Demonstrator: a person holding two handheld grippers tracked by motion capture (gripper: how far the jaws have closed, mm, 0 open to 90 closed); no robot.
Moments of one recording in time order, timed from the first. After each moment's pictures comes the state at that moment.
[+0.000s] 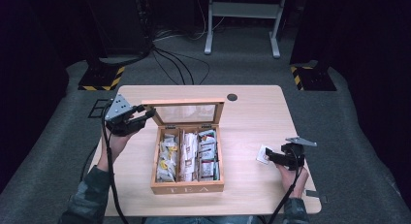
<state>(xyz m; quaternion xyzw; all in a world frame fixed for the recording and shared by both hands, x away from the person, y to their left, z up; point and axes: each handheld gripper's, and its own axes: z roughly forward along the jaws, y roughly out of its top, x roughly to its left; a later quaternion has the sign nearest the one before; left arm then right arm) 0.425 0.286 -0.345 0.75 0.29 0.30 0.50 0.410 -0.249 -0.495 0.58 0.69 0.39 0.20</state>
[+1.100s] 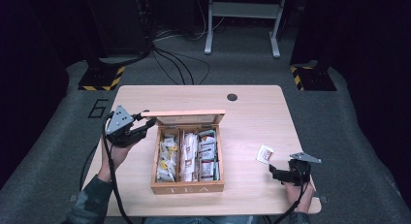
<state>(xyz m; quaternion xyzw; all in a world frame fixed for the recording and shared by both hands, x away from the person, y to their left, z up) 0.397 0.280 -0.358 0.75 0.29 0.32 0.50 0.373 -0.266 -0.525 0.57 0.70 0.37 0.21</state>
